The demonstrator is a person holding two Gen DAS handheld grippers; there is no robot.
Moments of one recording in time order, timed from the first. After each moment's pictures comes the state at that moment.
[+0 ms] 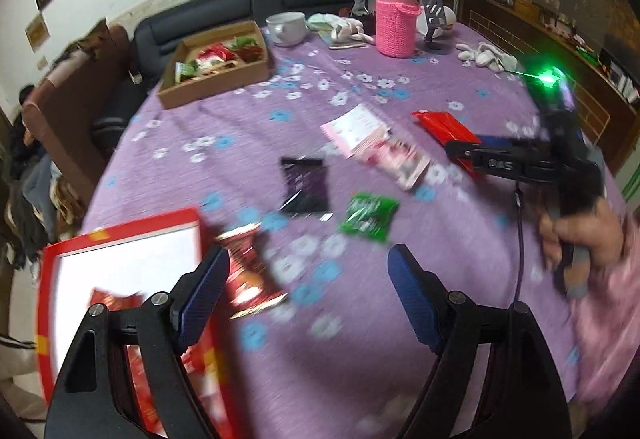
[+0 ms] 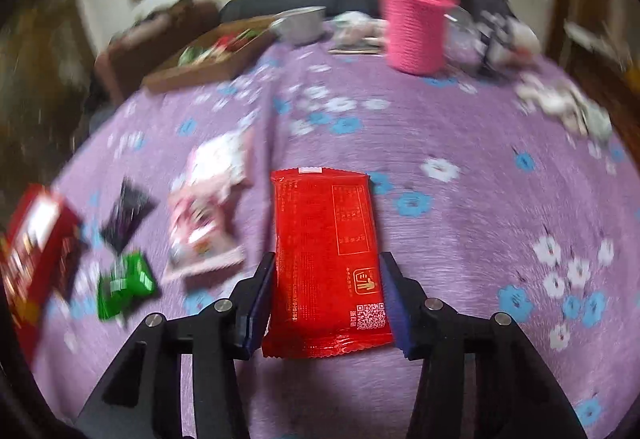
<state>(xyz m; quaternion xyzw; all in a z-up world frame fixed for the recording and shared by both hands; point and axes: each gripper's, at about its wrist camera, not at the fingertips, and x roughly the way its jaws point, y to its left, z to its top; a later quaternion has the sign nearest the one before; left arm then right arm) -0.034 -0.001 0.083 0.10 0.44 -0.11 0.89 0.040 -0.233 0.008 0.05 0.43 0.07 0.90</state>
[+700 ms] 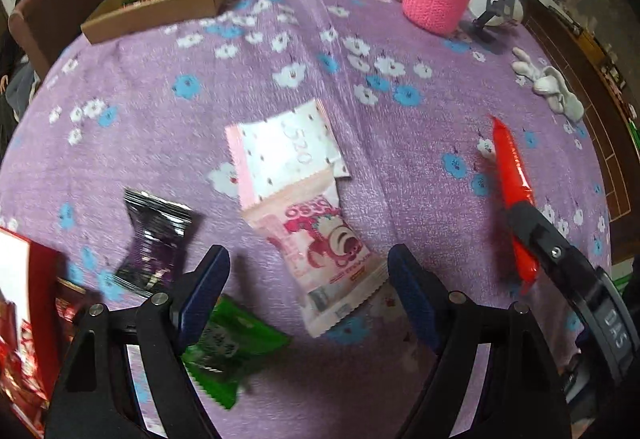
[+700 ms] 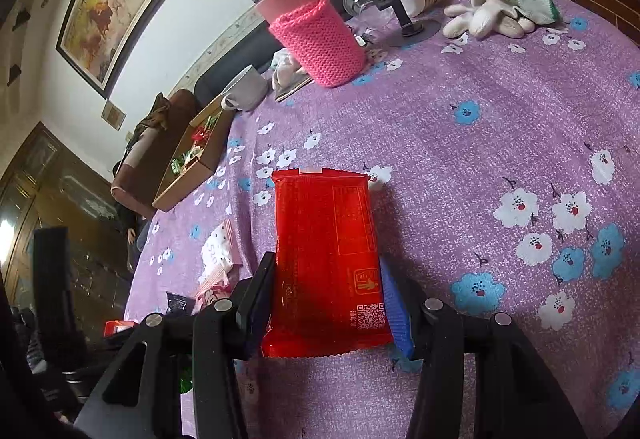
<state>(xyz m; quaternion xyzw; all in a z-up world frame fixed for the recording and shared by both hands) 0.079 -0.090 0.019 -0.01 0.56 -0.05 0.83 0.042 -0.308 0.014 0.28 0.40 0.07 0.87</state>
